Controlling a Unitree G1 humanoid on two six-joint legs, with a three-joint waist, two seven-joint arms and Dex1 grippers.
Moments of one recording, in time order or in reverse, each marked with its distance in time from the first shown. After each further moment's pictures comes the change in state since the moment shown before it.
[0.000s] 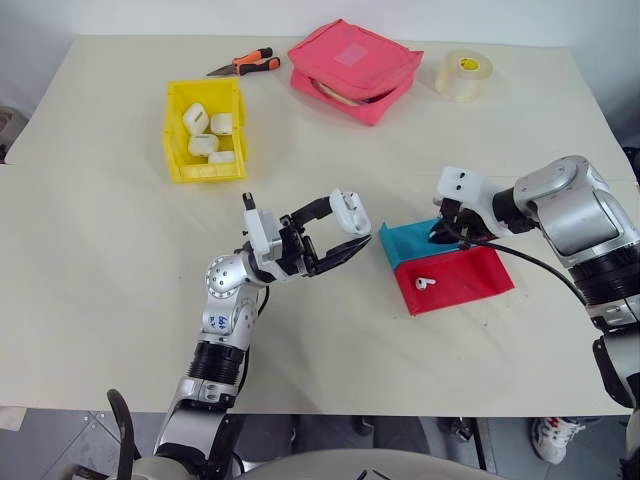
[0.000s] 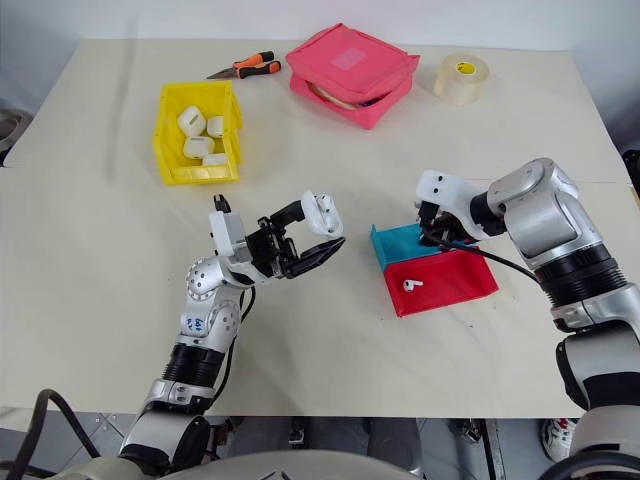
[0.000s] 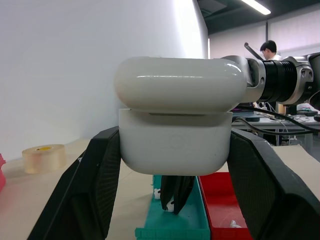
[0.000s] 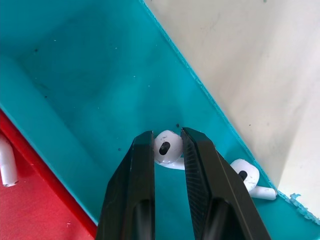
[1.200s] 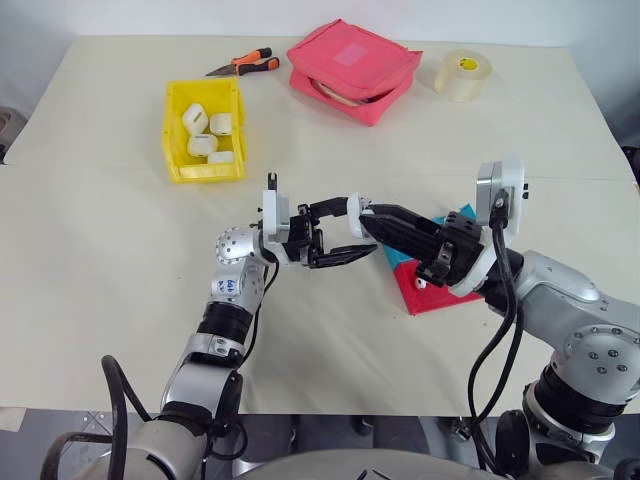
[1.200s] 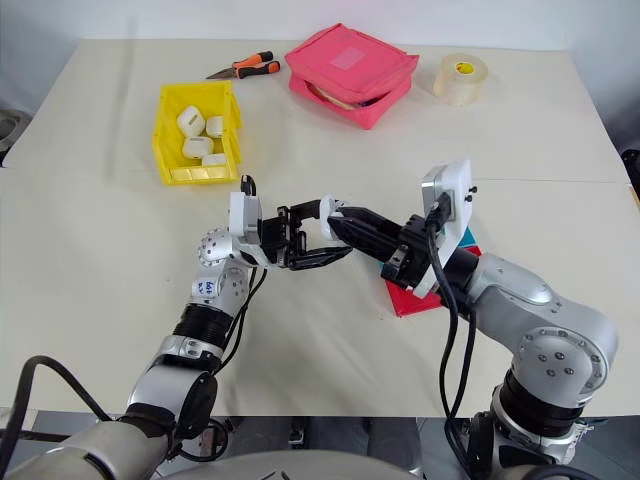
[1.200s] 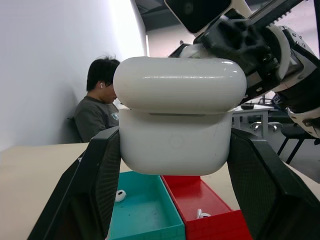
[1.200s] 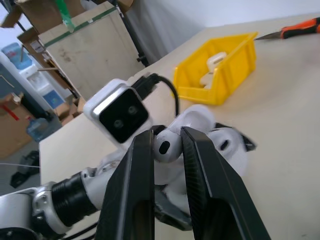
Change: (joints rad) left arm -0.240 0.001 0.042 0.329 -0.034 -0.002 -0.328; right arm 0.522 0.543 -0.766 -0.951 1.192 0.510 -0.939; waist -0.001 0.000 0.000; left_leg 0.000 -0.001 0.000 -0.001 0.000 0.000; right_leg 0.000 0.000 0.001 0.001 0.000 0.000
